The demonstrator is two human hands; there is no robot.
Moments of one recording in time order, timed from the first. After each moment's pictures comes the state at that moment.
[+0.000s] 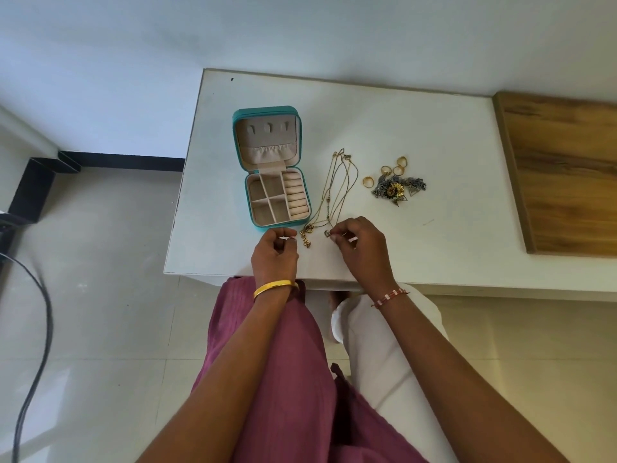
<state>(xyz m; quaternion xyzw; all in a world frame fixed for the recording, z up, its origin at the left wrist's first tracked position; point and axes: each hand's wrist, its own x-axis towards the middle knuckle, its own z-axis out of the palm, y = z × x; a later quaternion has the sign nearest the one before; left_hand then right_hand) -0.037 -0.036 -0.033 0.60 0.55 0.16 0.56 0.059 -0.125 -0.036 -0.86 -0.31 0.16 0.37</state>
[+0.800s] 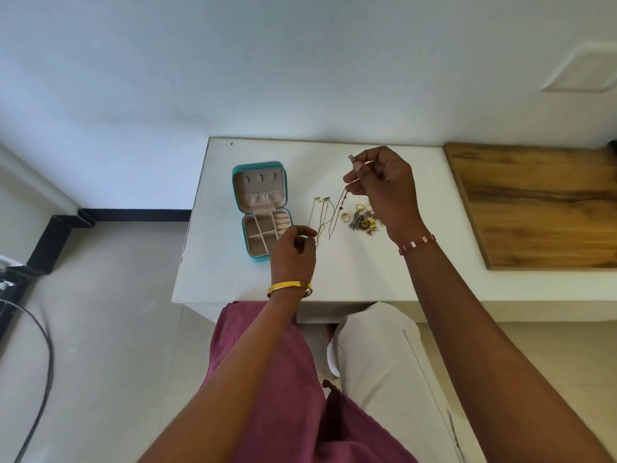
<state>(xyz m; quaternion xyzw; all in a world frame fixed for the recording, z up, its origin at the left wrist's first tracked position) -0.012 -0.054 0.034 0.68 0.41 0.21 0.56 0.110 -0.114 0.115 -0.74 -0.24 0.15 0.62</state>
